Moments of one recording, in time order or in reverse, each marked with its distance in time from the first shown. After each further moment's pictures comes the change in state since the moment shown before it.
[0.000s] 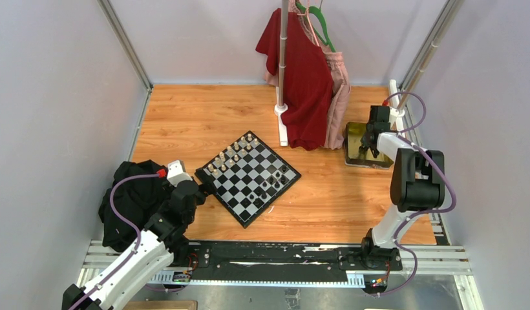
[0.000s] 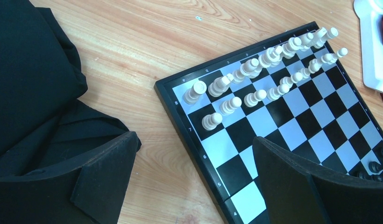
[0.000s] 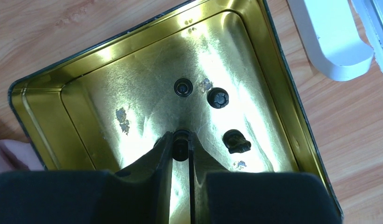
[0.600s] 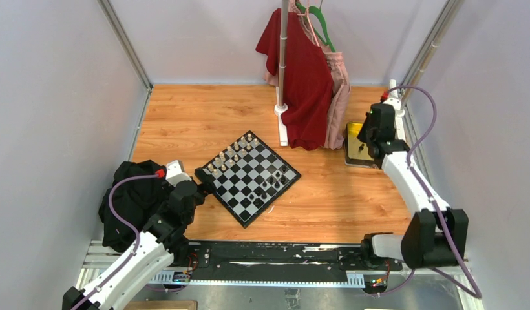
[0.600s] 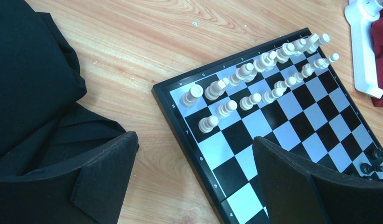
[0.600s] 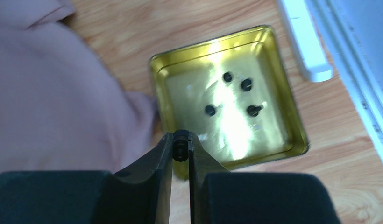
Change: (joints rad) left arm 0.000 -0.024 0.000 -0.001 -0.001 0.000; right arm 0.114 -0.428 -0.066 -0.109 0.007 -0.024
